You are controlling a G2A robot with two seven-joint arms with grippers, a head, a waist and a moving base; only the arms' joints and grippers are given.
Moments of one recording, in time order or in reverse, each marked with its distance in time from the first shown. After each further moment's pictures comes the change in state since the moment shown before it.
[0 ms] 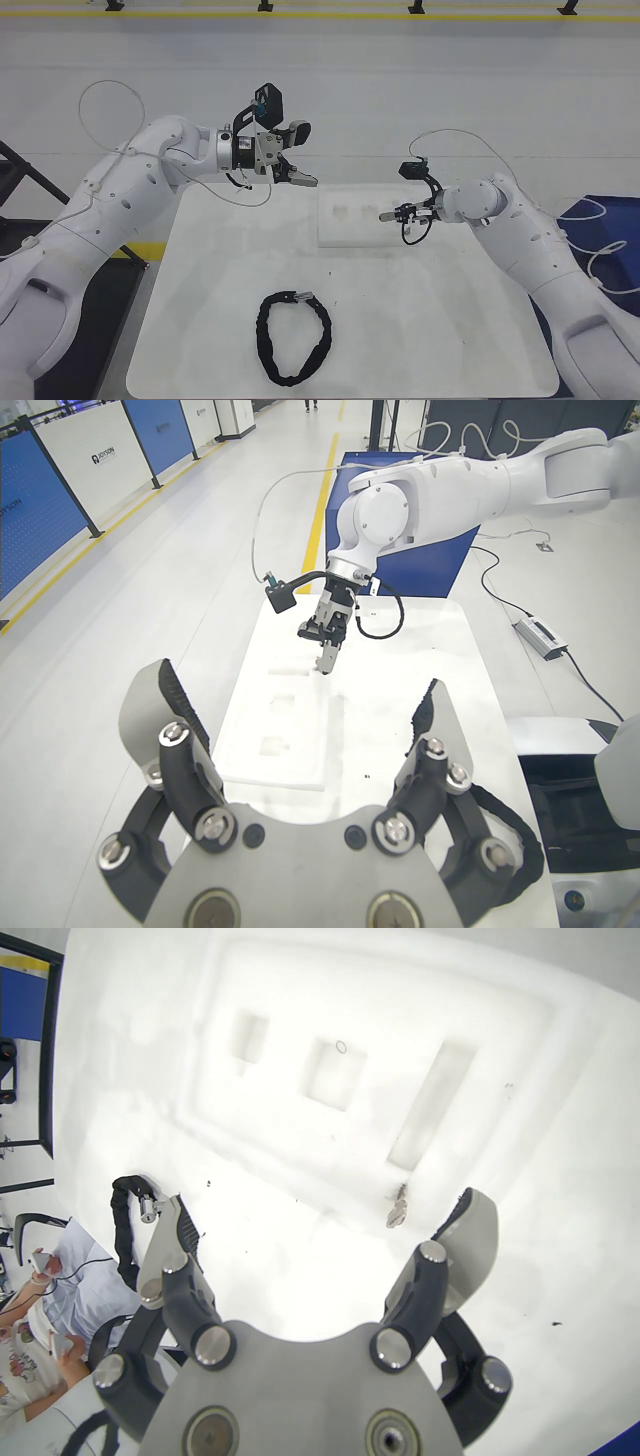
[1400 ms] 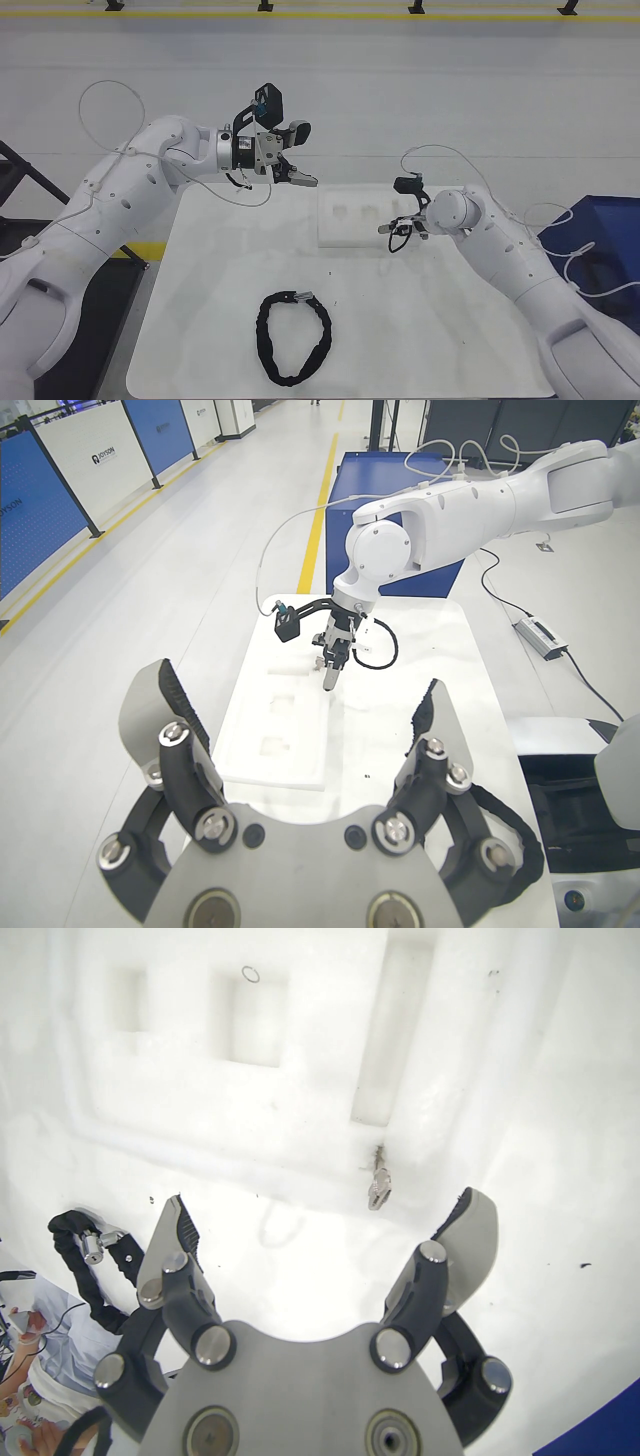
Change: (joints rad) left arm 0.000 0.000 0.000 0.000 0.000 0.000 0.000; right arm -0.042 -0.041 -0.033 -0.039 -0.139 0.263 0.000
